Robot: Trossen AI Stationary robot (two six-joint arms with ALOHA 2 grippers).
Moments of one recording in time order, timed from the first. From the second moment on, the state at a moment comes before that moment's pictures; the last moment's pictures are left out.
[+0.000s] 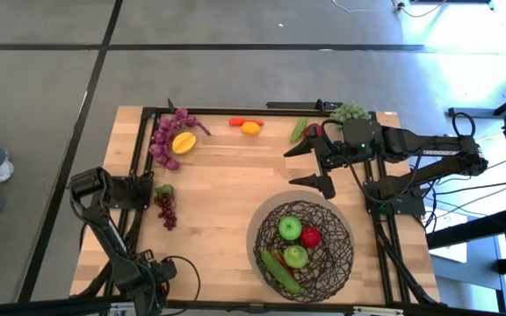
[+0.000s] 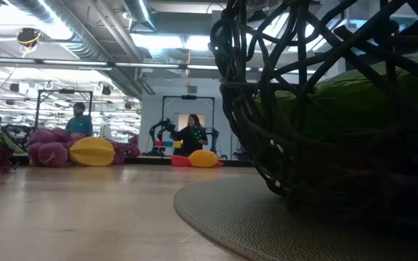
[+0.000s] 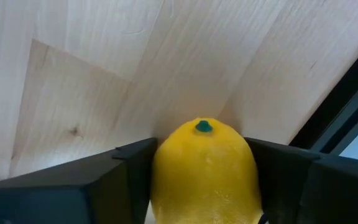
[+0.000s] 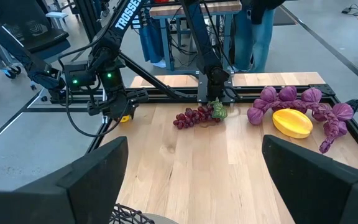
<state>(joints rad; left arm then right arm) -1.12 1.82 1.10 -0.67 0.01 -1.61 0.04 1.16 1.27 -0.42 -0.12 0.07</state>
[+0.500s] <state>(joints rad) -0.99 1.71 1.10 -0.66 0.05 -1.61 0.04 1.16 1.27 -0.42 -0.12 0.07</state>
